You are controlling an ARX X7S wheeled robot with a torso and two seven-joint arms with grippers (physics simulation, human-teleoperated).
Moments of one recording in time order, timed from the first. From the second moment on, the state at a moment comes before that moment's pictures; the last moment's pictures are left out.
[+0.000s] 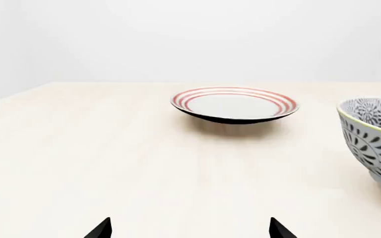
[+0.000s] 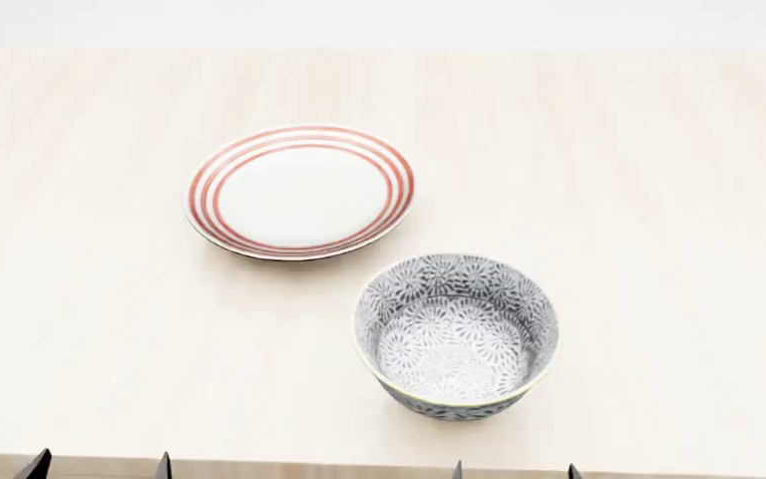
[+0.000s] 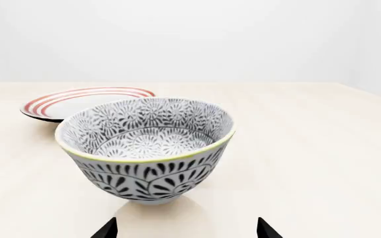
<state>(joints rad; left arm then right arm) 0.00 0.00 0.00 0.00 0.00 0.00 0.00 0.00 0.00 0.00 0.00 0.00 0.00 0.00</state>
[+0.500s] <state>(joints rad) 0.05 -0.04 0.05 0.56 -0.07 -0.42 -0.16 -0.31 0.16 0.40 -0.66 0.34 0.18 0.07</state>
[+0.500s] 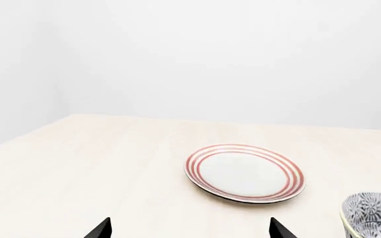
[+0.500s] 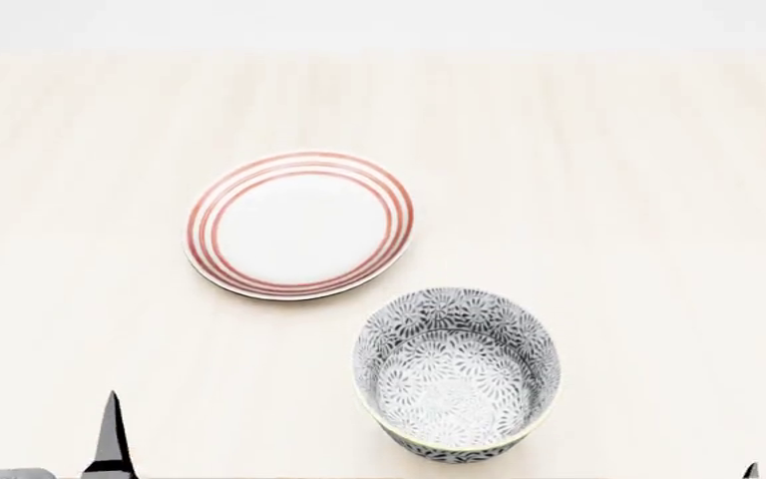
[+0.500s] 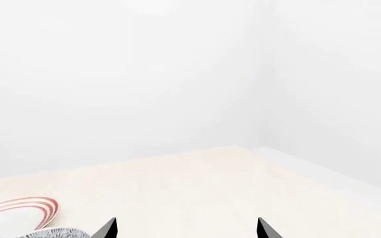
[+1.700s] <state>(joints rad) -0.02 -0.13 -0.04 0.72 -0.22 -0.51 -0.27 -0.49 0.52 0.74 -0.91 0.95 0.49 0.13</state>
